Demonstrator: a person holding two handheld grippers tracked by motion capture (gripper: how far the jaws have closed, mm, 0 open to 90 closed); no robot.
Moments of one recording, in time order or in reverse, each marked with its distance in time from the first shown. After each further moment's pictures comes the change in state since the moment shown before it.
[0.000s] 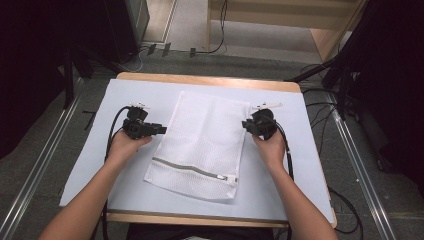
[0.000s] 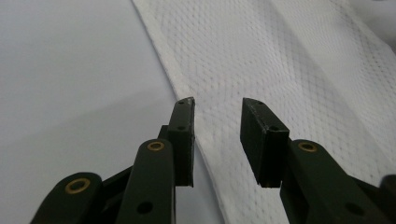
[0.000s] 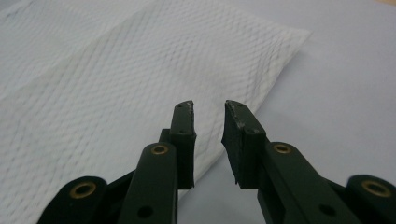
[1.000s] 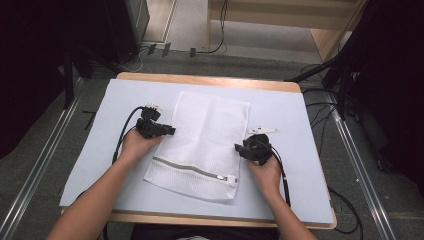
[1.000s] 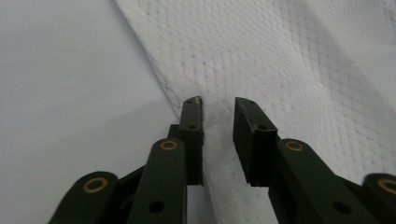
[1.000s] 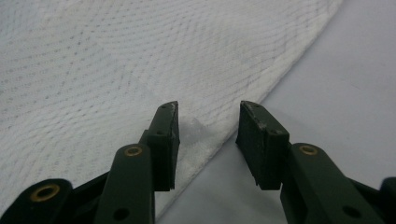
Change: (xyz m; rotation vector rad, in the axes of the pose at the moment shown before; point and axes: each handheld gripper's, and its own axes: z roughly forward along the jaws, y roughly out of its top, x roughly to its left) left arm -0.004 0.004 0.037 0.045 0.021 0.058; right arm 0.041 -0.059 -0.012 0.015 0.036 0.027
